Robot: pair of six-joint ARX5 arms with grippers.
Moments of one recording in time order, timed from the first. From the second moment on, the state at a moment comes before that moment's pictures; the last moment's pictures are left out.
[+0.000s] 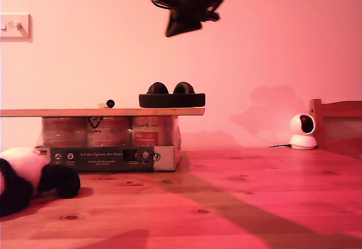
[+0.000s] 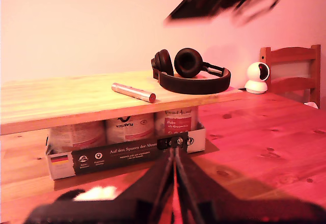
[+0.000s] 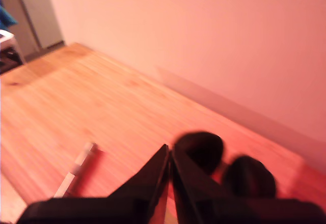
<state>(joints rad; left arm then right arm) -0.44 0.00 0.03 -0.01 -0.05 -0.08 0.47 2.16 2.22 -0.45 -0.21 -0.14</state>
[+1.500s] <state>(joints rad) -0.43 0.00 0.03 -0.02 -0.06 -0.10 0.46 1.54 0.91 0.37 -0.19 -0.06</state>
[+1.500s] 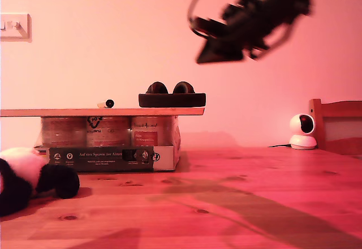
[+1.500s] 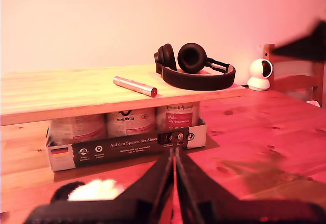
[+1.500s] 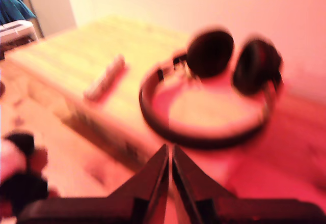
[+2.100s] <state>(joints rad) -0.43 0.00 0.03 -0.02 -0.06 -0.10 0.46 1.00 0.57 0.36 0.02 -0.05</state>
